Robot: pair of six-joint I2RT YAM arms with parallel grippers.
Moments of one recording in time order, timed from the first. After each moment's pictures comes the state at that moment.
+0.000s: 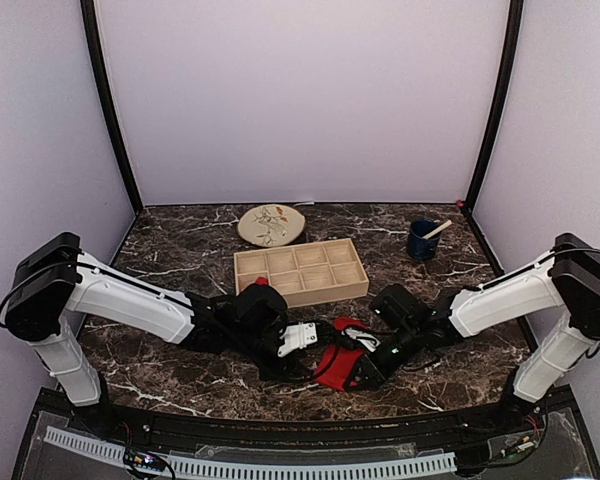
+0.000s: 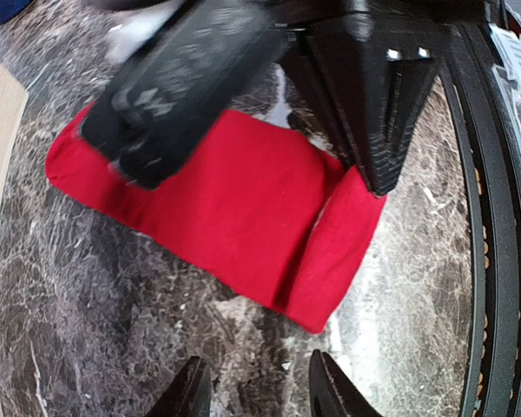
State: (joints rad) left arm -1.11 1.71 0.88 -0.02 0.20 0.28; right arm 0.95 1.57 0.63 -0.12 -0.60 0.34
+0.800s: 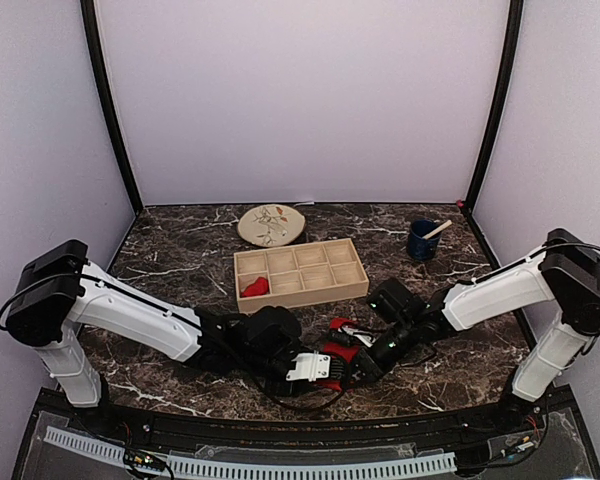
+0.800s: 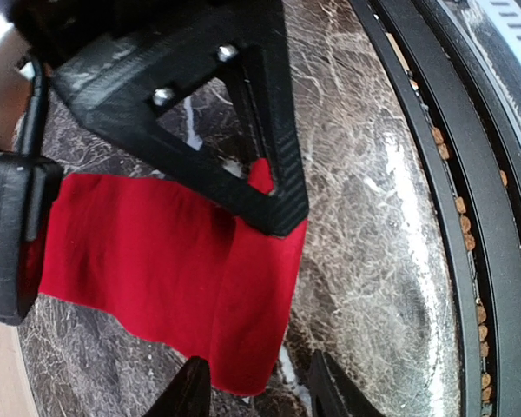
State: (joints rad) left arm -1.24 1.74 0.90 0.00 0.08 0.51; right arm 0.91 1.63 0.68 -0.15 -0.71 0.34
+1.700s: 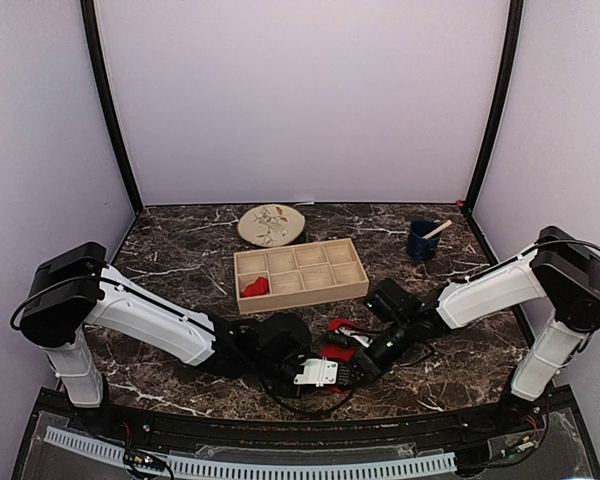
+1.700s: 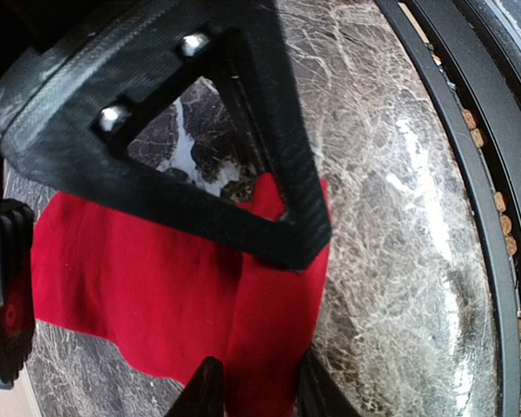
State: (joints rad) left arm -1.25 1.82 0.93 0.03 0.02 0.57; right arm 0.91 1.67 0.71 -0.16 -0.76 0.32
